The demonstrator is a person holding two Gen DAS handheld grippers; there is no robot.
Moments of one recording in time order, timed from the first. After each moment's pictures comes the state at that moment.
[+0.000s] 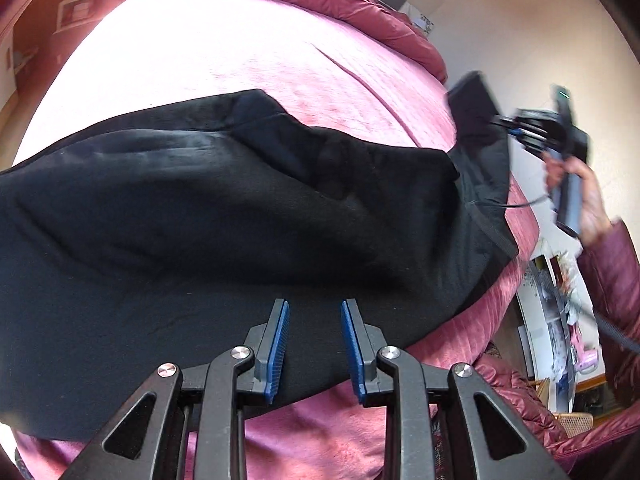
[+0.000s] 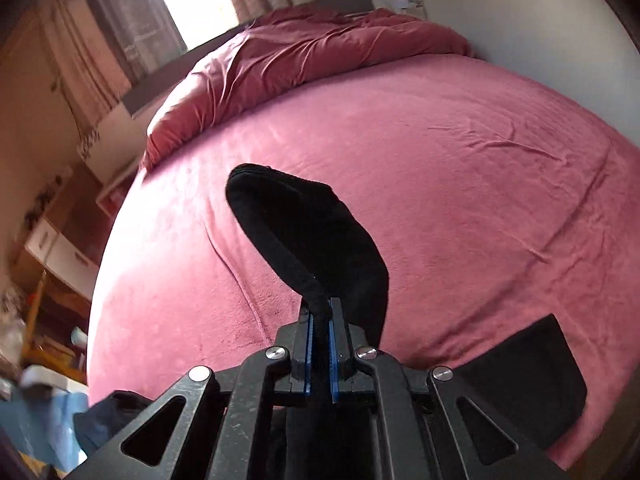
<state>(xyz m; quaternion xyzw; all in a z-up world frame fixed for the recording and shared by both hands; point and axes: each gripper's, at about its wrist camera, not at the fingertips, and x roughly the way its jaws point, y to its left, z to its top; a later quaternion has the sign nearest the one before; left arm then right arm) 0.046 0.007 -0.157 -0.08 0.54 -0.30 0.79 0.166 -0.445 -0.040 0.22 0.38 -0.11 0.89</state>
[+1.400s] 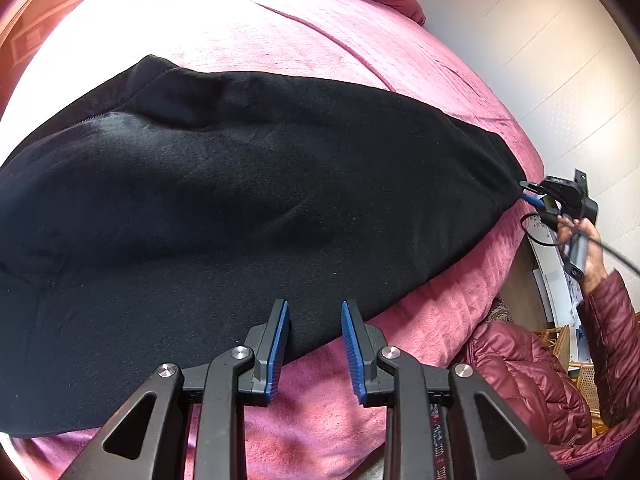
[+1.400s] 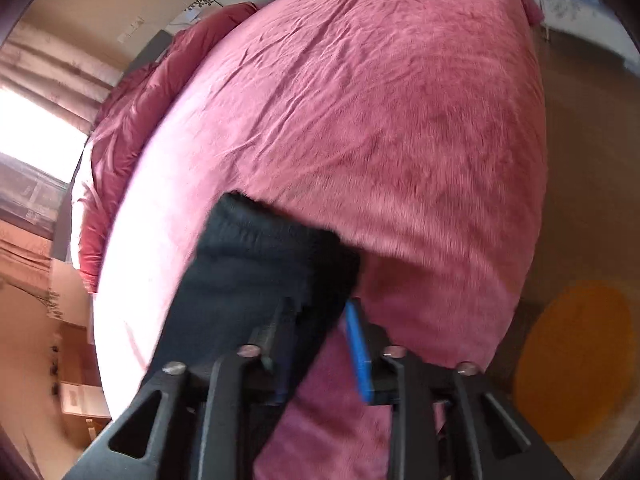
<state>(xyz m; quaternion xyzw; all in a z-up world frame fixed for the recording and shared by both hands) 0.023 -0.083 -0.178 0.01 0.57 -0.32 0.75 -0.063 -0.629 -0.190 0.48 0.35 -0.24 0.77</state>
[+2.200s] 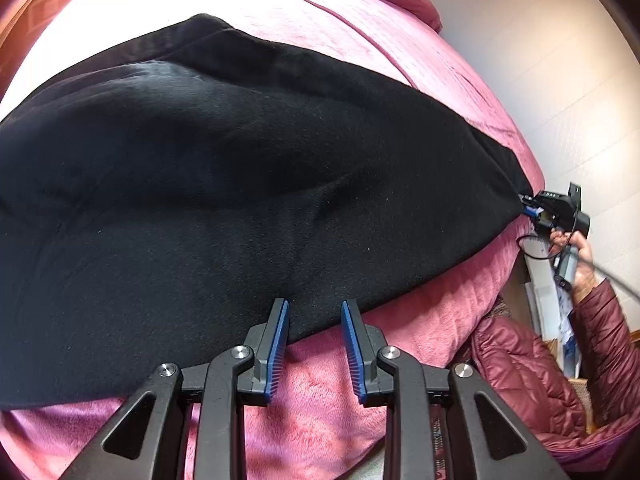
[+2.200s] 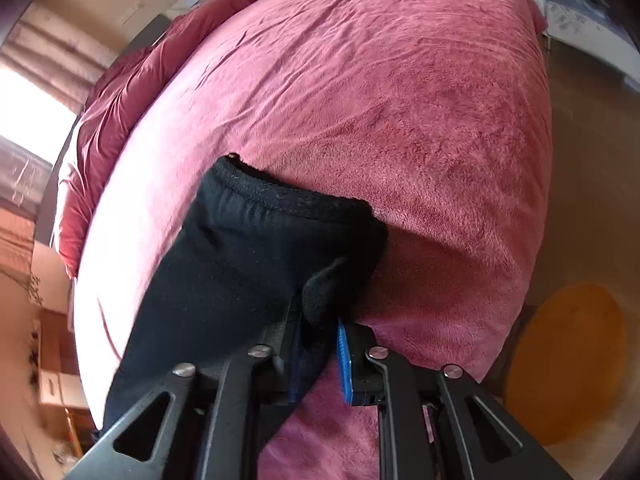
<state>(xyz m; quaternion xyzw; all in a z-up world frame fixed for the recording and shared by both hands) 0.025 -0.041 -0.188 -0.03 0.59 -0.31 0.74 -0.046 -0.620 -0.206 0.45 0.38 -0.26 0.77</state>
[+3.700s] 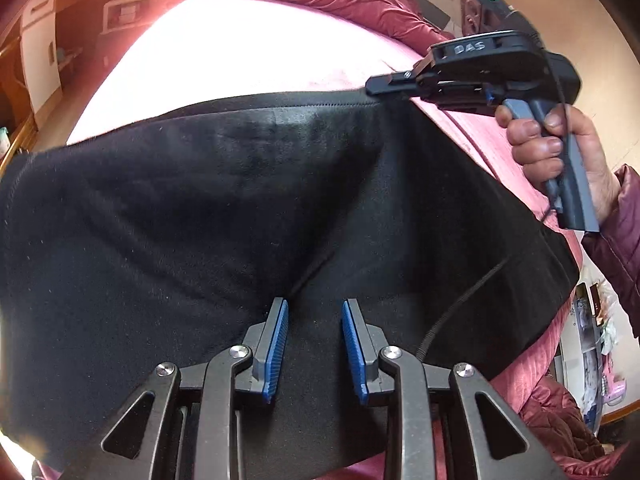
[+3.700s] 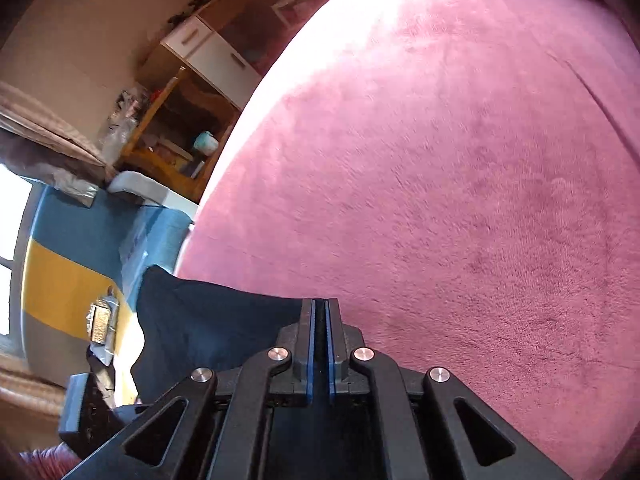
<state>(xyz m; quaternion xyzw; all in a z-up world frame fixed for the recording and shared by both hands) 0.074 0.061 -0.195 -0.08 0.52 -0.21 0.83 0.321 -0.159 -0.164 0.10 0.57 0.27 0.77</state>
